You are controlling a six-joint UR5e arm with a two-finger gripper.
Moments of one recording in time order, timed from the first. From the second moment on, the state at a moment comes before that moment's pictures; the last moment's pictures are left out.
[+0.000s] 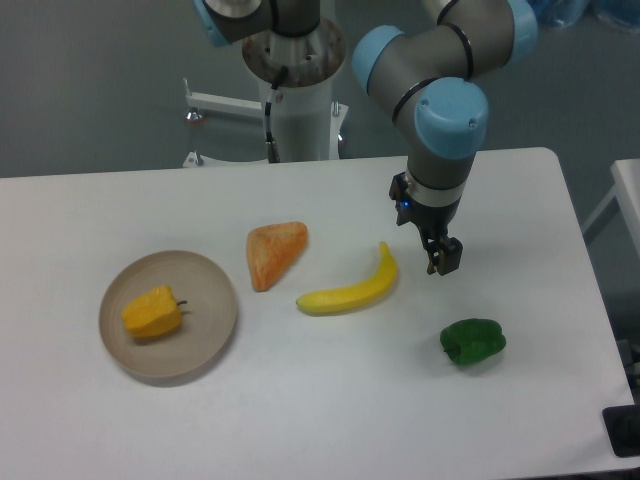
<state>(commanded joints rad) 2.34 -1.94 -1.41 -1.33 1.59 1.64</state>
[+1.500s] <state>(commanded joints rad) 1.84 -2.04 -1.43 -1.17 1.49 1.12</state>
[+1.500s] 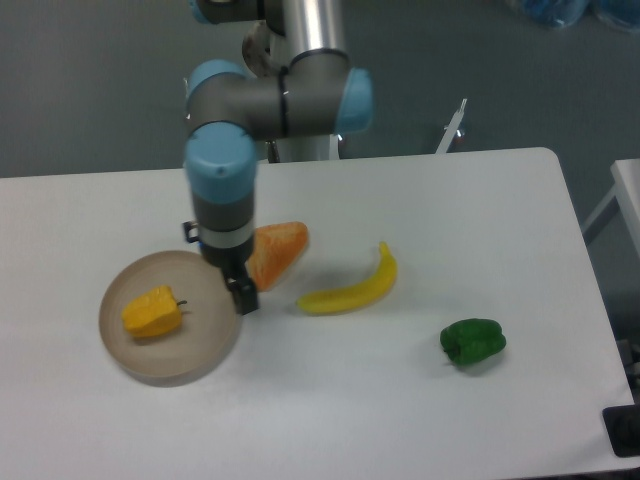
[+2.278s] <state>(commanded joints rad) 1.75 -2.14 -1.45 -1.11 1.49 1.07</state>
